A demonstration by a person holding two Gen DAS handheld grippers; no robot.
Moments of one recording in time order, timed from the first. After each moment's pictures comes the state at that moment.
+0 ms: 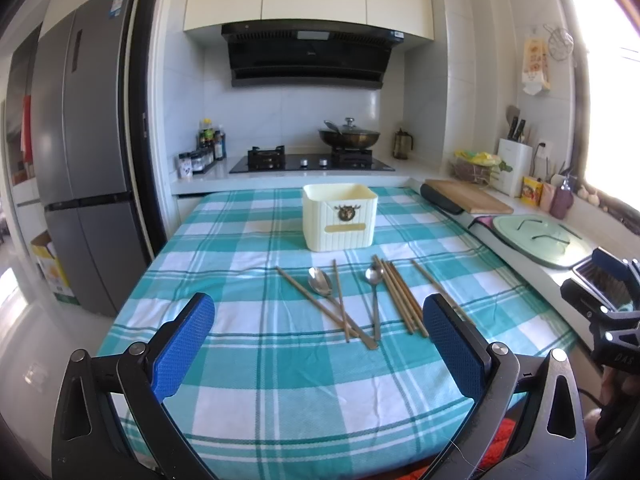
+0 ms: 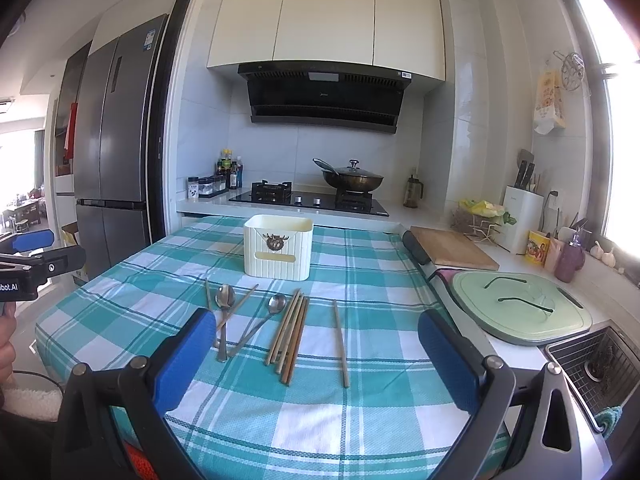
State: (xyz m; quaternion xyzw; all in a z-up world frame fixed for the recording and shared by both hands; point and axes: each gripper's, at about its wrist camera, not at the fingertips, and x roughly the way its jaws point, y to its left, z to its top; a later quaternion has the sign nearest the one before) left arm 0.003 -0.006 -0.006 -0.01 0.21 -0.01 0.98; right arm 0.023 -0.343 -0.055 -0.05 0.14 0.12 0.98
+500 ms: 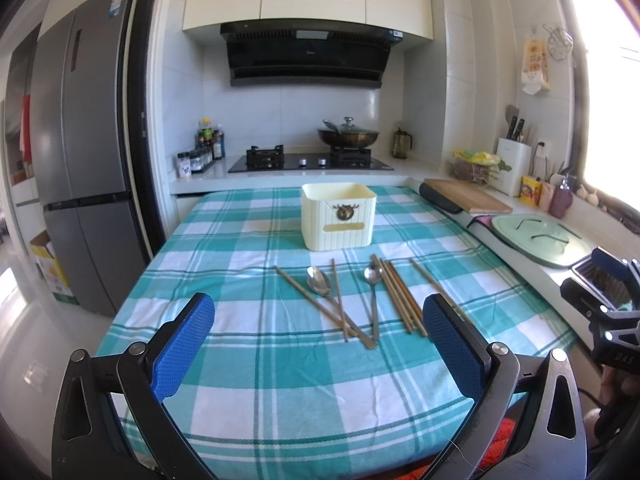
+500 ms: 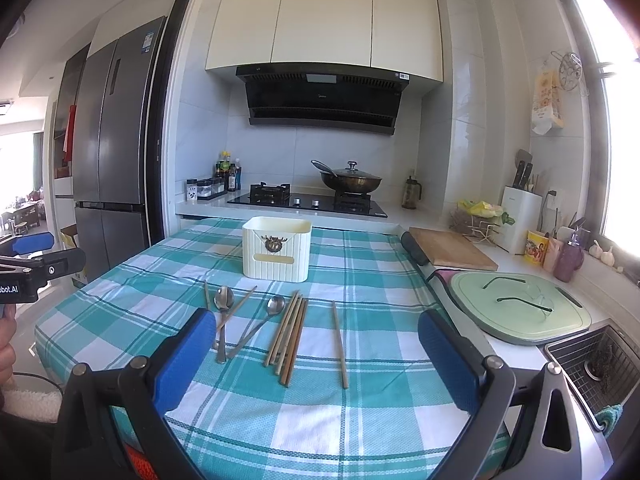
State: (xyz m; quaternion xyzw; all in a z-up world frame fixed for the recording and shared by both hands) left arm 0.005 -0.003 -0.004 -0.01 0.21 -0.01 0.98; right arm 0.023 -0.344 -0.055 -0.05 0.14 0.12 0.98
